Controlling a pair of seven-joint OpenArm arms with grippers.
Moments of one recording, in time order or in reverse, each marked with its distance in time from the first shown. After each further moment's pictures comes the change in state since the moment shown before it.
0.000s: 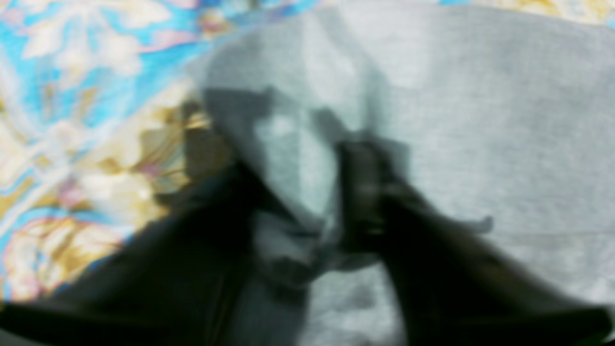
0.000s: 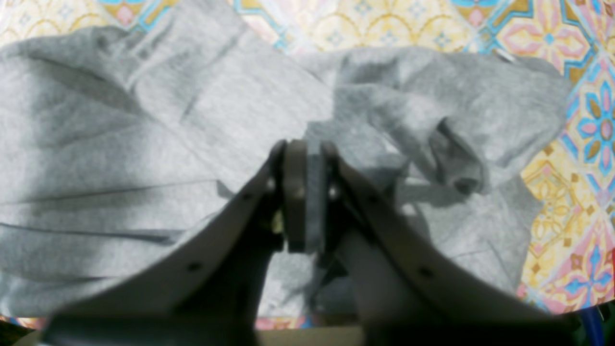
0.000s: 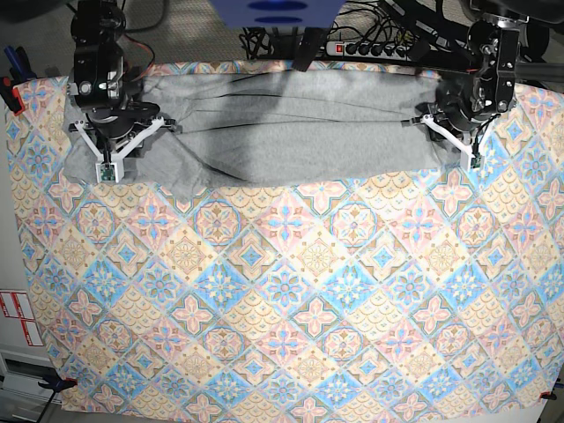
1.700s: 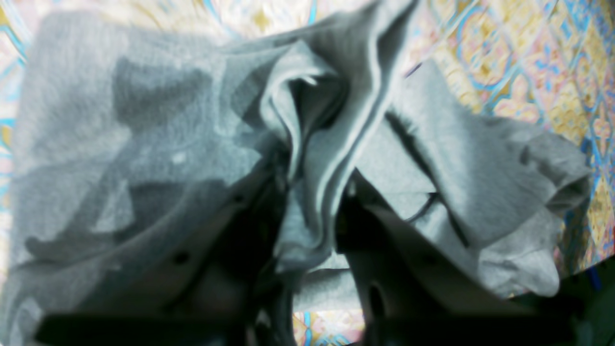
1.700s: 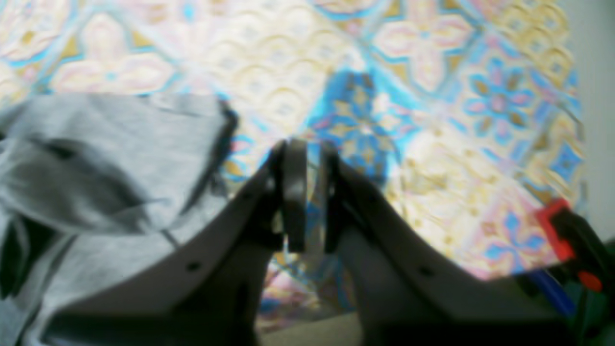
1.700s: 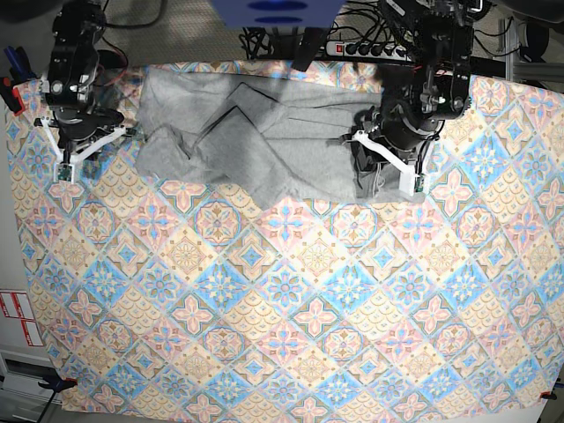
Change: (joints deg) left arm -2.3 12.6 3.8 18.5 1.8 0.2 3.6; right arm 0.0 -0.1 10.9 0.0 0.1 0.0 0.4
